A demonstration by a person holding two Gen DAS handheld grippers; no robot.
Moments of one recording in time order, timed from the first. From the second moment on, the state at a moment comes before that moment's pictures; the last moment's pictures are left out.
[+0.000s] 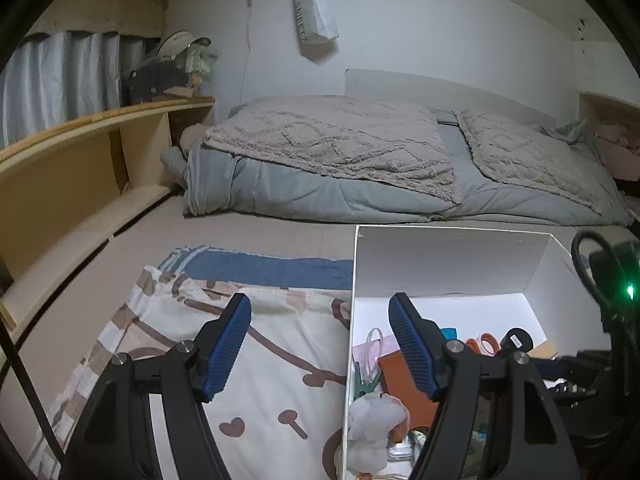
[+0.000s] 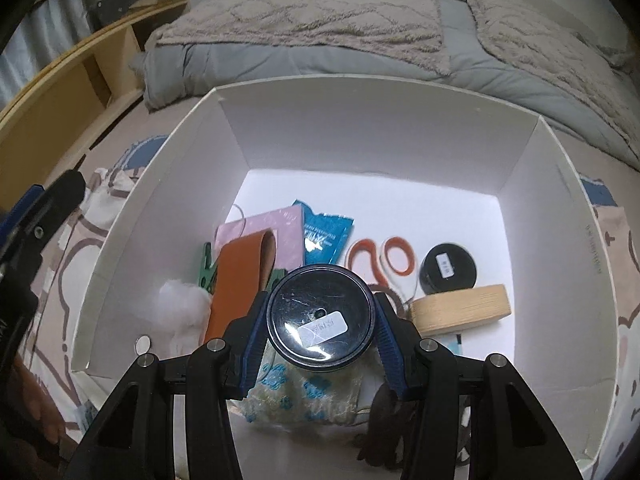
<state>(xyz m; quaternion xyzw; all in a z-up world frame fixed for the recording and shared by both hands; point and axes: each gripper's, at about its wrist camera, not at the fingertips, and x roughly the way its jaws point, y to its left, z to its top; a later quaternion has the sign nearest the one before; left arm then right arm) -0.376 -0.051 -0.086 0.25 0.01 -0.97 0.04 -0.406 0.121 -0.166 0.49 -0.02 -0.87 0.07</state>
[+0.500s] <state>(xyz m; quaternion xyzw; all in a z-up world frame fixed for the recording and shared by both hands) -0.373 -0.050 -0.082 0.26 0.02 -0.97 0.04 -0.394 0.119 -0.173 0.51 -0.04 -0.85 0.11</state>
